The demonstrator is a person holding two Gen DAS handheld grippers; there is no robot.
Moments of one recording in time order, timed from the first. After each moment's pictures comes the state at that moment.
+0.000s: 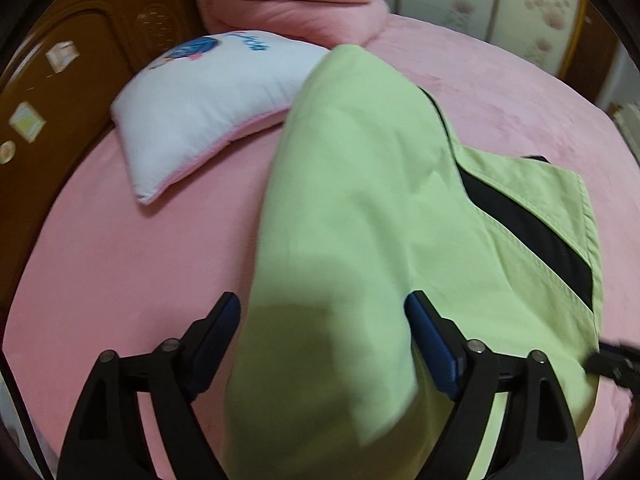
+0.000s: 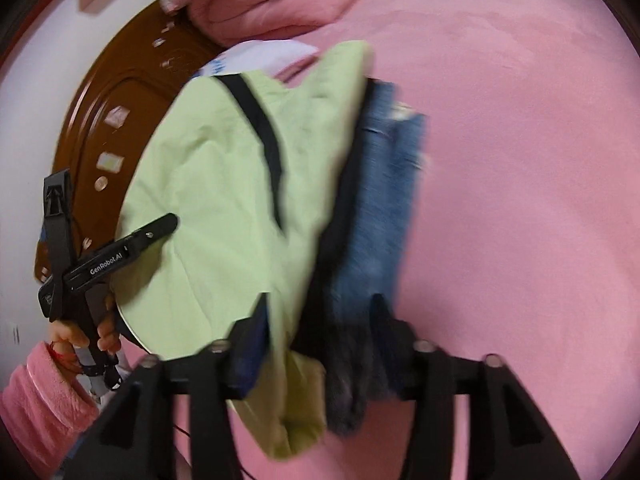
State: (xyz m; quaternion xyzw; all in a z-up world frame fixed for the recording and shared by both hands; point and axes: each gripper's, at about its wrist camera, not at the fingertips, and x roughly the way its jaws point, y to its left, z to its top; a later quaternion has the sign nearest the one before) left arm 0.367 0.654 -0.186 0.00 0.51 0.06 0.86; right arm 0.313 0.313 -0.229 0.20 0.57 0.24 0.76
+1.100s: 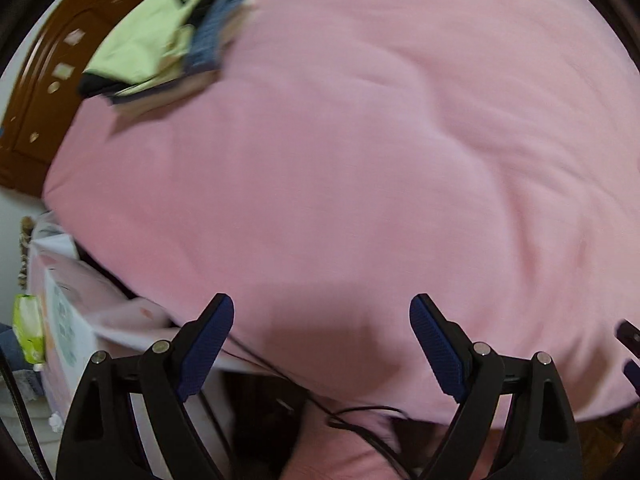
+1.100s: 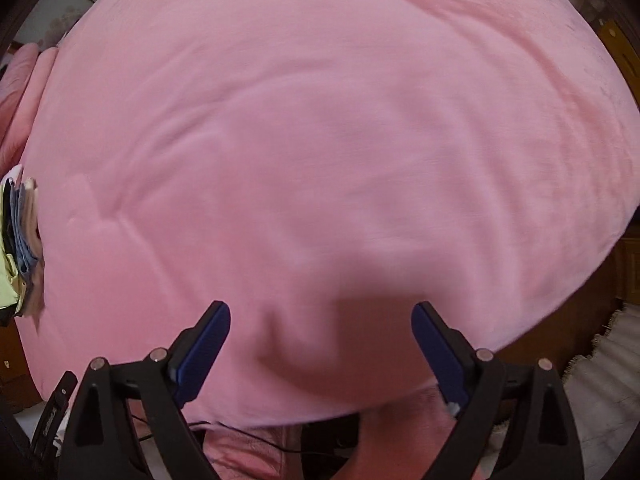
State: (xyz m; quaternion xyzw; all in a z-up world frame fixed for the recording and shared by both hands) left arm 0.003 0.133 -0.206 0.08 0.64 0.10 0.76; right arm -0.072 -0.216 -0.262 0.28 0.66 -0.16 0.68
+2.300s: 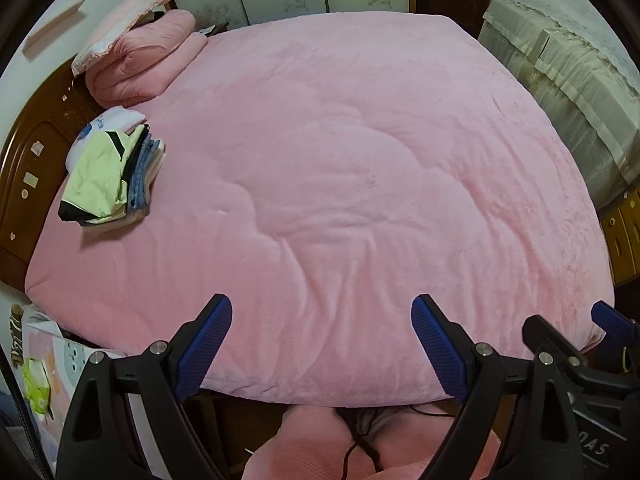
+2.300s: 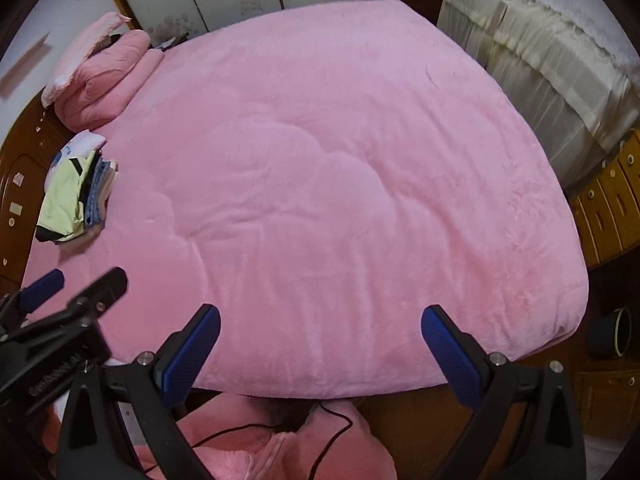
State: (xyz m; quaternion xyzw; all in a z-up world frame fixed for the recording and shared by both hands) left arm -0.073 -0.031 -0.021 0.11 0.52 -0.04 0.84; right arm -0.139 -0.221 -0.053 0.14 0.54 -0.07 0.83
